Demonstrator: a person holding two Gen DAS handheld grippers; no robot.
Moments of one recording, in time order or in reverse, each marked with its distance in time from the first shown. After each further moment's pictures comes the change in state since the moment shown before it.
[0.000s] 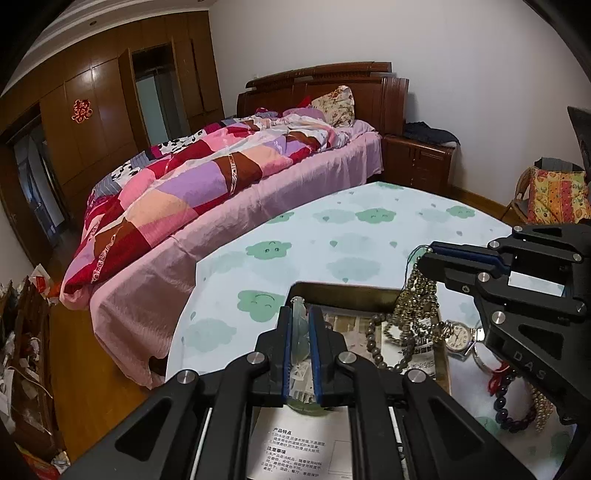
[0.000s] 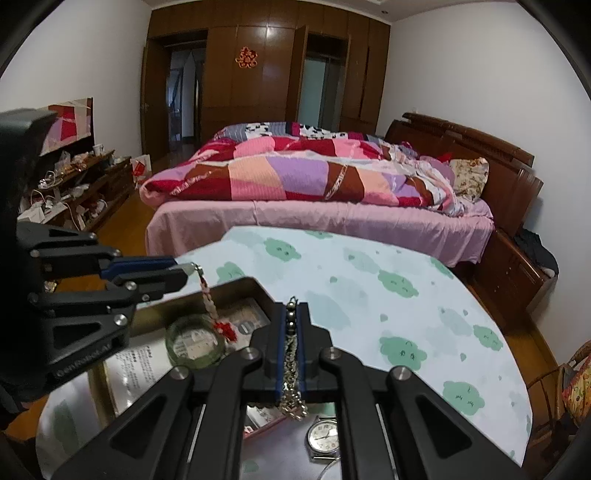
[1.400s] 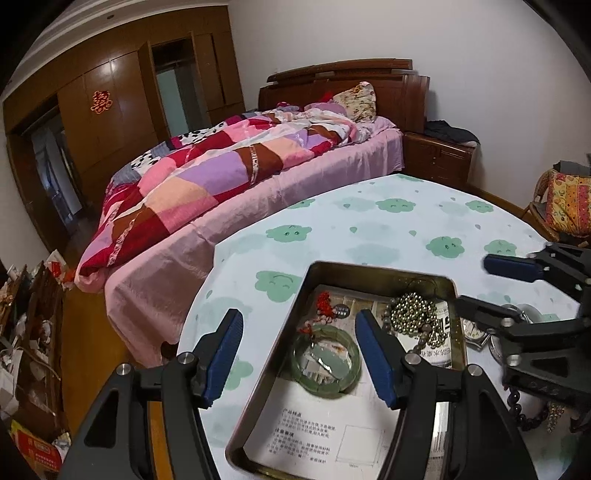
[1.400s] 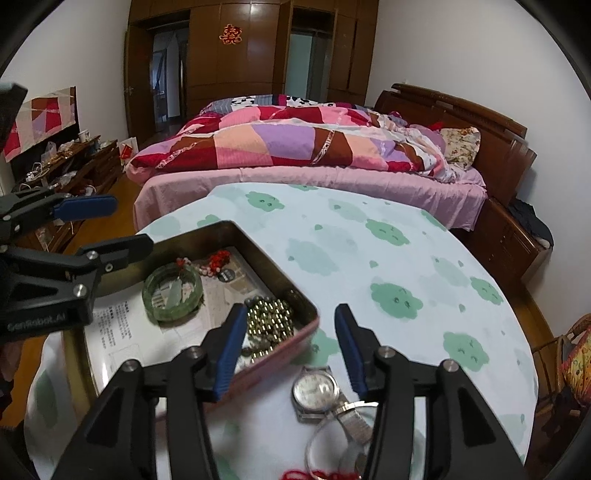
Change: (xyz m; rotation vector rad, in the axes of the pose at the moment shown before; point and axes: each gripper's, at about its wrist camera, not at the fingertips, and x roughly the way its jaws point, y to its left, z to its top) left arm -0.003 0.000 -0.018 -0.042 0.017 0.087; right arm 0.003 -0.014 -0.032 0.053 0.106 -0.023
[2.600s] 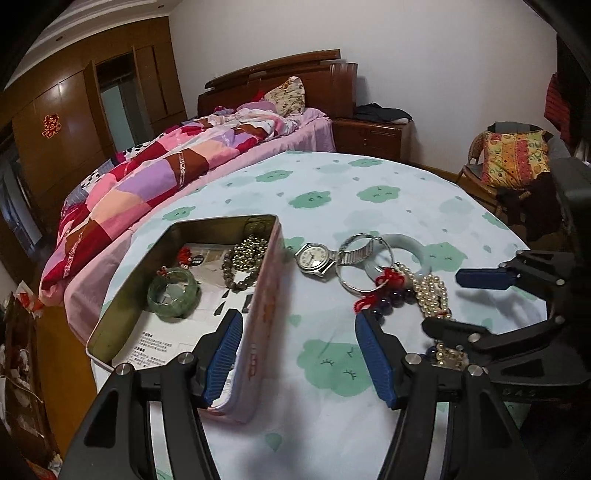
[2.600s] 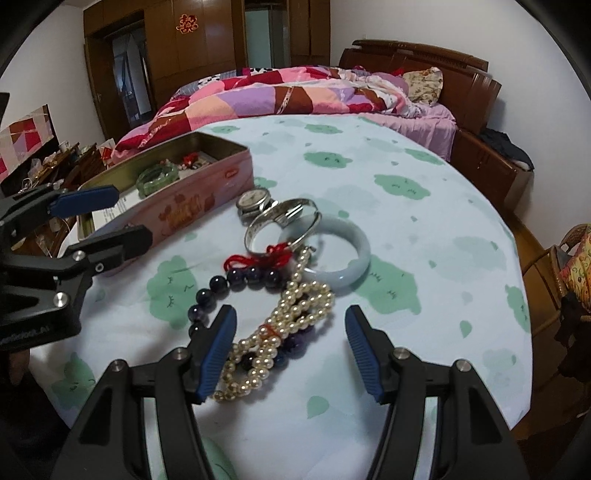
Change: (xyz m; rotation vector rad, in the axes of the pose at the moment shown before) left arm -0.058 -0.125 -0.065 0.142 -0.002 -0.182; right arm -0.058 -0.038 -0.122 0.160 0.123 -0.011
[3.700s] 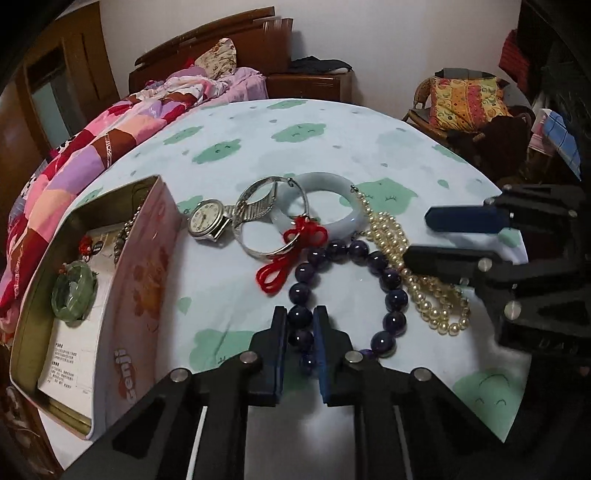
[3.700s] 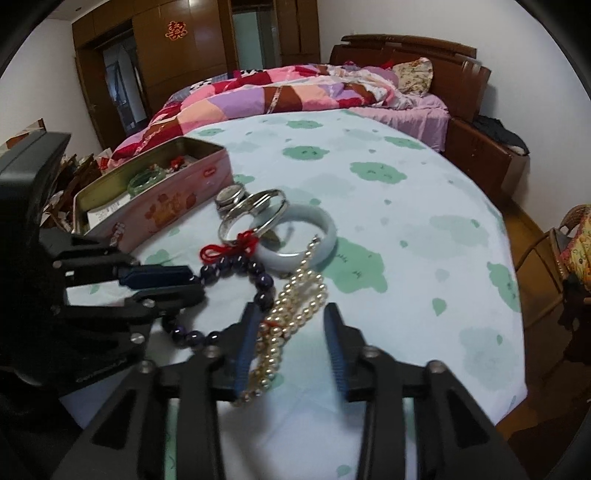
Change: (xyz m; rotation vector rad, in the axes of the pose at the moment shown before) left arm 0.050 -0.048 -0.010 0.132 0.178 -0.198; right arm -0.013 -0.026 -0.009 0.054 -0.005 0.007
